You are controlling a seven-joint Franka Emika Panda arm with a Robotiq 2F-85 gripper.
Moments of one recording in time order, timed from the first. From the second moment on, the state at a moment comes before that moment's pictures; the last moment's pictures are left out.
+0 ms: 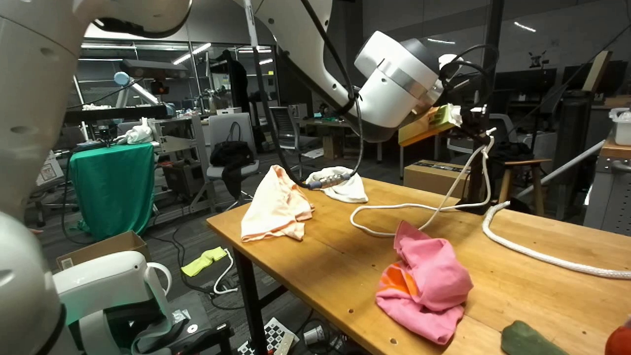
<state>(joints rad) 0.40 0.44 -0.48 -1.73 -0.93 2.87 0.75</state>
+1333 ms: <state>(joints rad) 0.59 0.22 -0.64 -1.89 -1.48 3.02 1.25</state>
